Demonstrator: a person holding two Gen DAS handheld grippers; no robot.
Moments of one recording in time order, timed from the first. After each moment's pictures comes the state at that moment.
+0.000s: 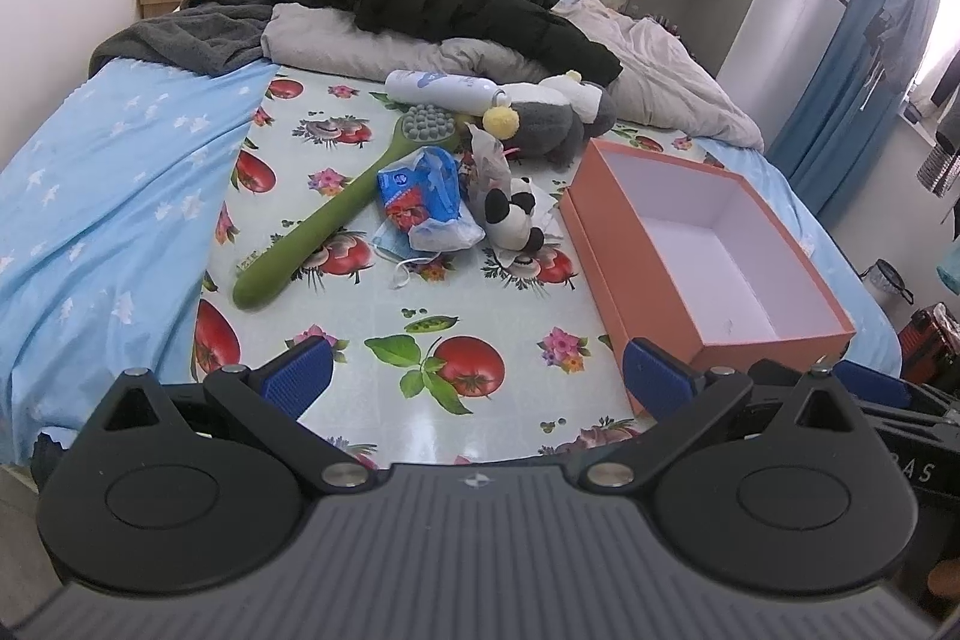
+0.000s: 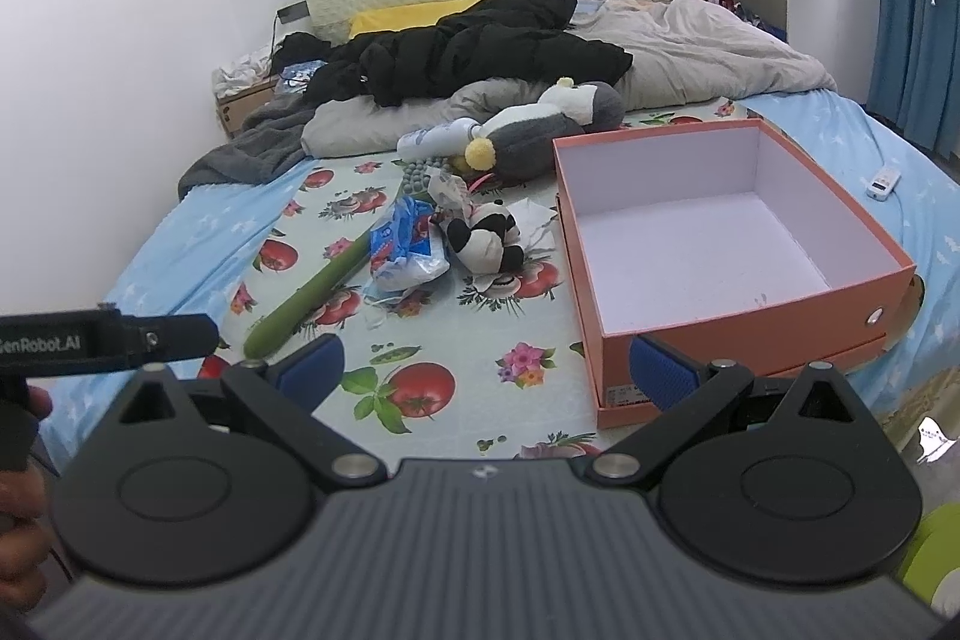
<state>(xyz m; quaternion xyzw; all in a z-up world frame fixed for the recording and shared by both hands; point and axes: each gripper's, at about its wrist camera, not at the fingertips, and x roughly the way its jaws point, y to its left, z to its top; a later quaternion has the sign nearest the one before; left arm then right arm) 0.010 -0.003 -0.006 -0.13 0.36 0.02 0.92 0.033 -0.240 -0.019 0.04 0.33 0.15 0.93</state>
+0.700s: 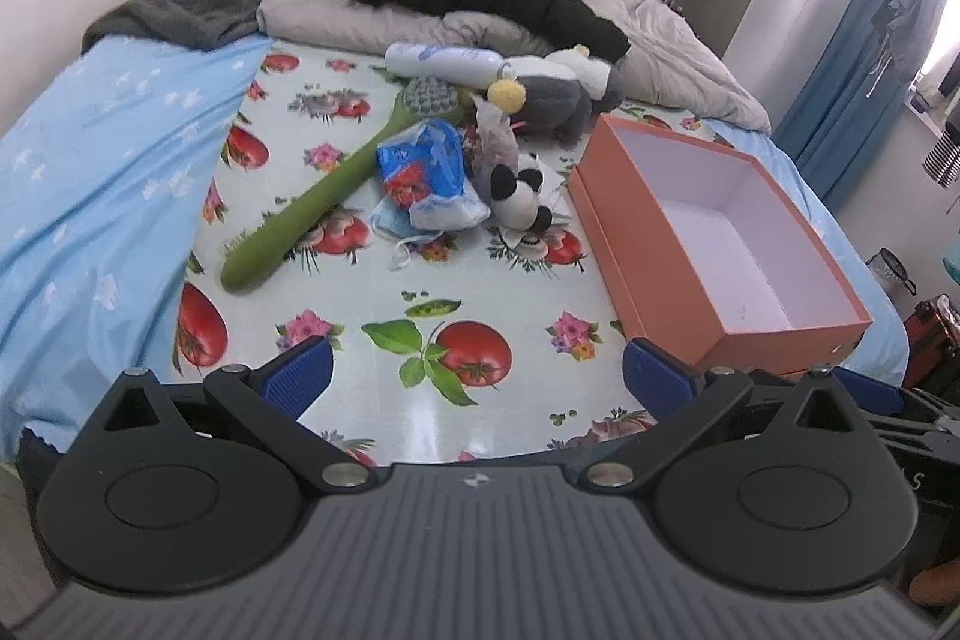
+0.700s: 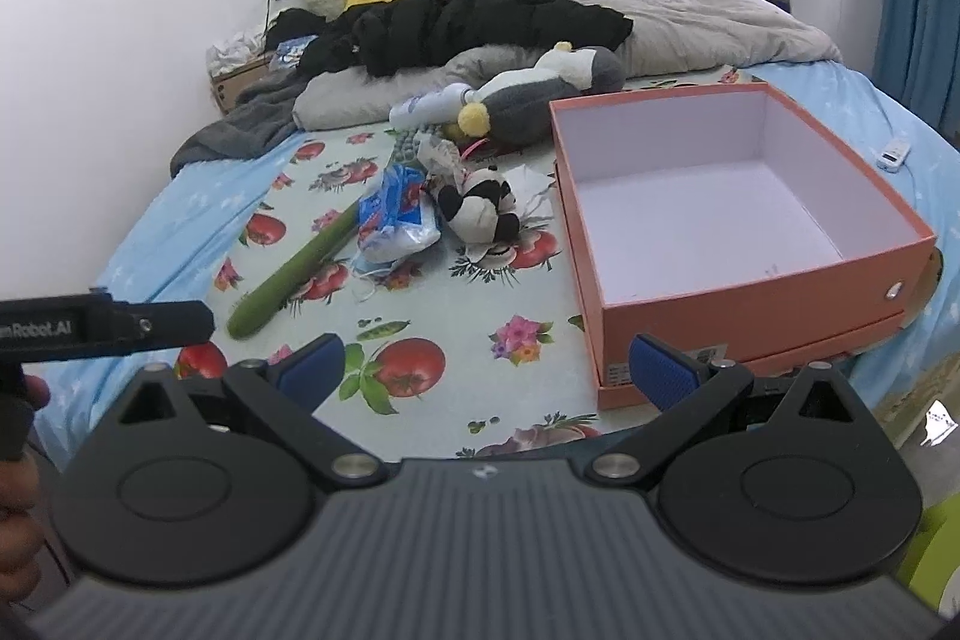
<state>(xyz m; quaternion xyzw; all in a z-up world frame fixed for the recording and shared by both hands) 0.036 0.002 -0.035 -0.14 0.38 0.02 0.91 0.052 -0.240 -0.048 0.04 0.36 0.15 0.92</state>
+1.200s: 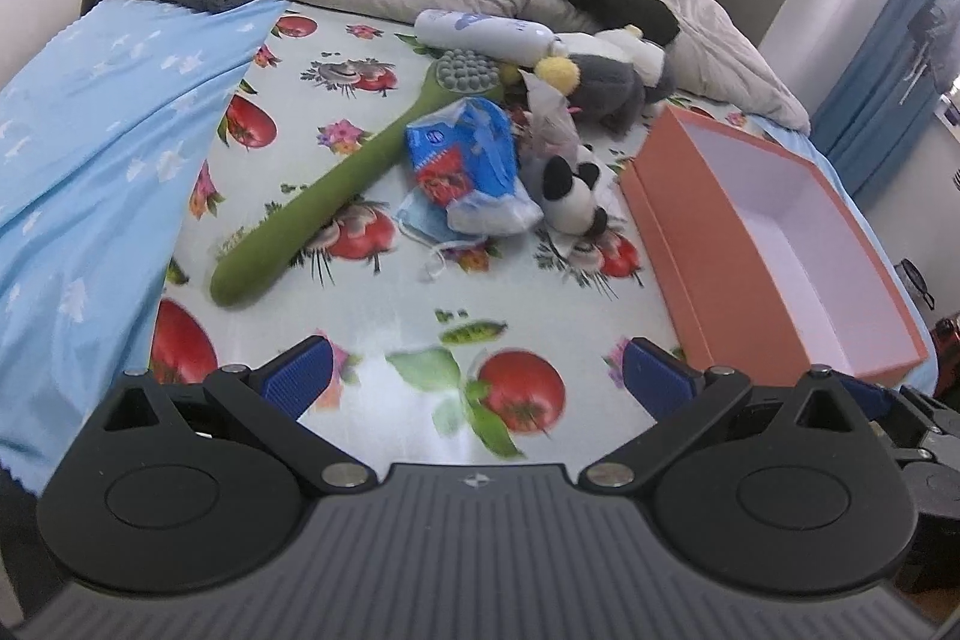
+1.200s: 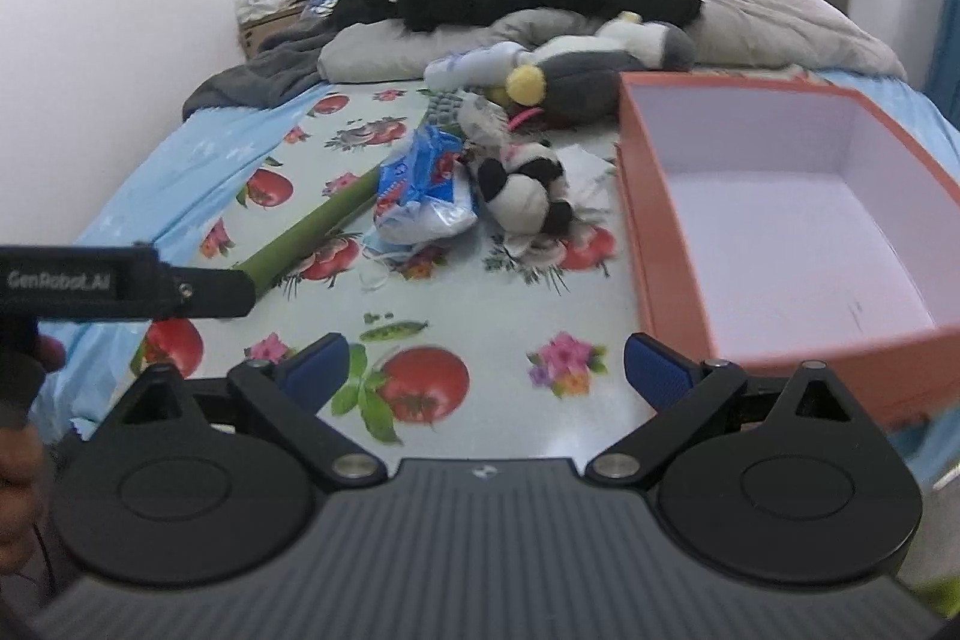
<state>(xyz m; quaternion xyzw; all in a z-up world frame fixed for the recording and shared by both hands) 0.115 0.042 -0.090 -0.16 0.40 0.04 0.90 0.116 -0.186 -0.095 -0.01 0.37 0.20 0.91</state>
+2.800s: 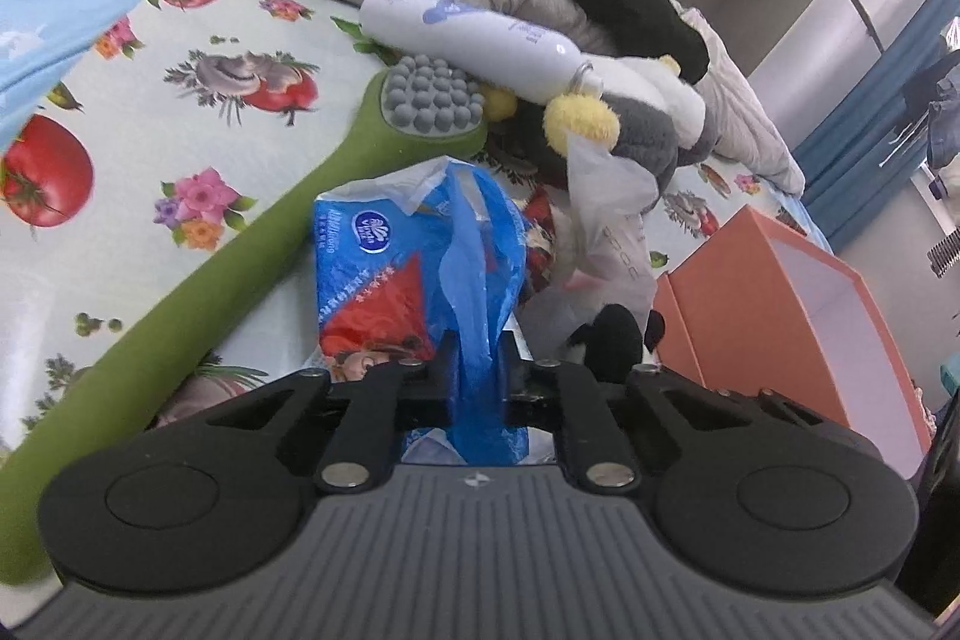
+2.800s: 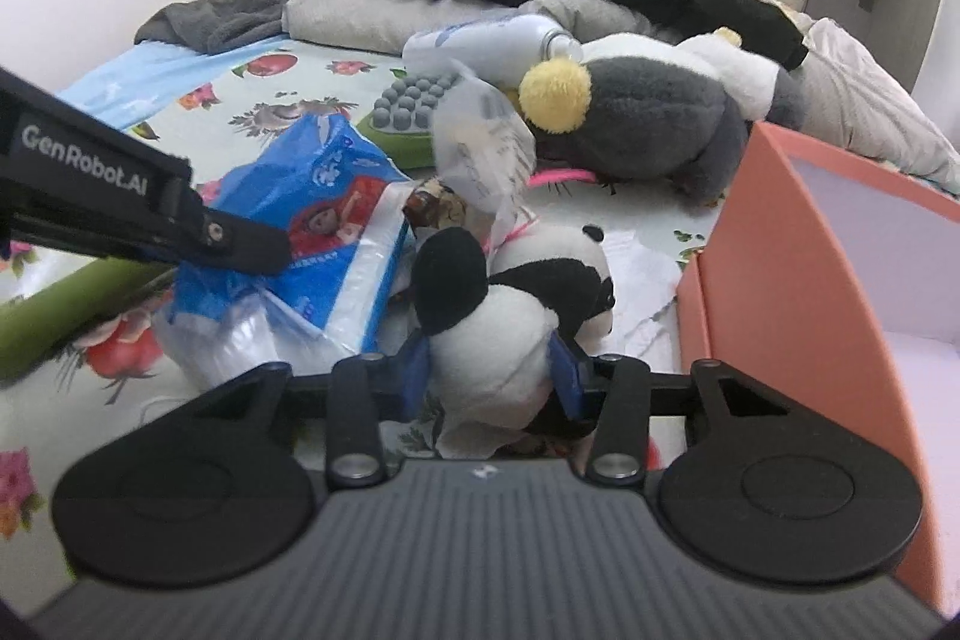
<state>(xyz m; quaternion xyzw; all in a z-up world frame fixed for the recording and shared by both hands) 0.326 0.083 -0.186 -0.23 0.39 -0.02 0.89 0.305 -0.112 -0.193 -0.12 0.34 0.21 0.91</state>
